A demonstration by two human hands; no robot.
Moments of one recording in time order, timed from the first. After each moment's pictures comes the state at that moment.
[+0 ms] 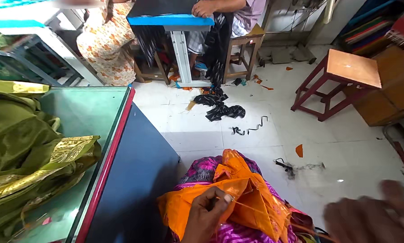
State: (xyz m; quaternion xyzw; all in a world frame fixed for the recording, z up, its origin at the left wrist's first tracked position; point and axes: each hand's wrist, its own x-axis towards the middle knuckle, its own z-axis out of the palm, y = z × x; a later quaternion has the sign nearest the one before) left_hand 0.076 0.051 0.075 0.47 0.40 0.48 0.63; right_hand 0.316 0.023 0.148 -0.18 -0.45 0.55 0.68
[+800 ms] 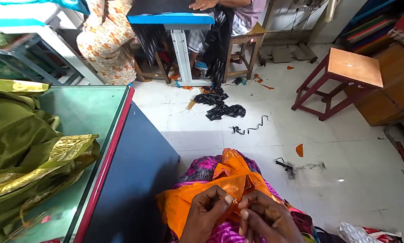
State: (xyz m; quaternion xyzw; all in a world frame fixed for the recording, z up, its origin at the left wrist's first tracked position) left_hand 0.075 0.055 0.079 0.46 0.33 0.47 0.67; right_hand 0.255 0.019 0.108 -0.41 -0.53 0.58 0.47
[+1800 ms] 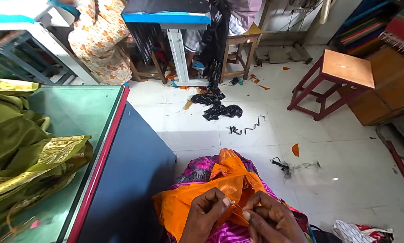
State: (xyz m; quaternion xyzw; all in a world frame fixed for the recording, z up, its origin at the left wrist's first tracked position) left_hand 0.079 0.052 0.073 0.44 0.31 0.48 0.69; right_hand 0.264 0.014 0.115 -0.45 -0.52 0.57 0.44
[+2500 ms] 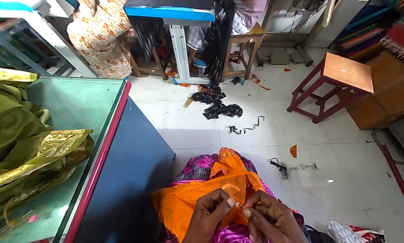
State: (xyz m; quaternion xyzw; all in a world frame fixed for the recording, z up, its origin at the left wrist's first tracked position) left_hand 0.080 0.049 0.070 0.43 0.30 0.46 0.71; right_hand 0.260 0.016 0.115 -0.47 -0.52 0.57 0.43
